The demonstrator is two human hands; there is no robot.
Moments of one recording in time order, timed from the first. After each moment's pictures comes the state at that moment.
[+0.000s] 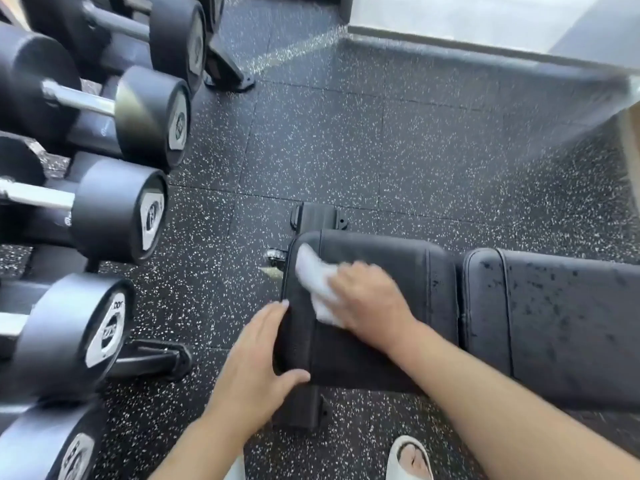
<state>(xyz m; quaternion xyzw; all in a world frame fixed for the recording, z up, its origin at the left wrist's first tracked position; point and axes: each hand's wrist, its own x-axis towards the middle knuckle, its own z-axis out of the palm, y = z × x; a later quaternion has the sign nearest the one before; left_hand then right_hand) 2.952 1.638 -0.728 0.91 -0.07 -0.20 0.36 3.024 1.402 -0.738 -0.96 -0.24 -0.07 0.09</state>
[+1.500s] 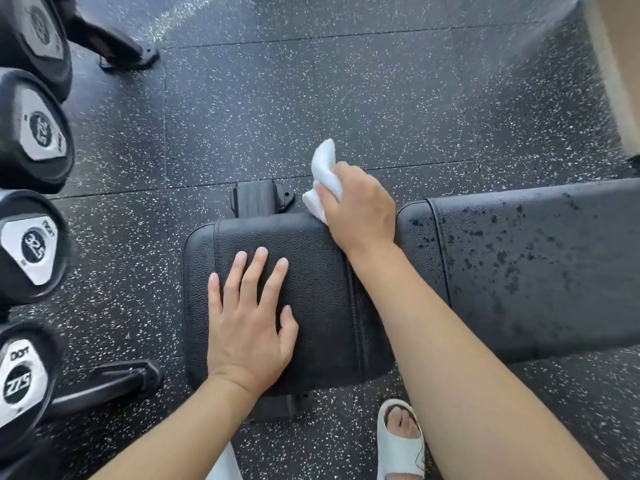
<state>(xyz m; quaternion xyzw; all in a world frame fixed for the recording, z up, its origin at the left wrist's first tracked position) 2.988 1.504 -0.763 0.97 -0.21 -0.01 0.06 3.084 1.287 -0.747 -0.96 0.16 -0.07 0.22</state>
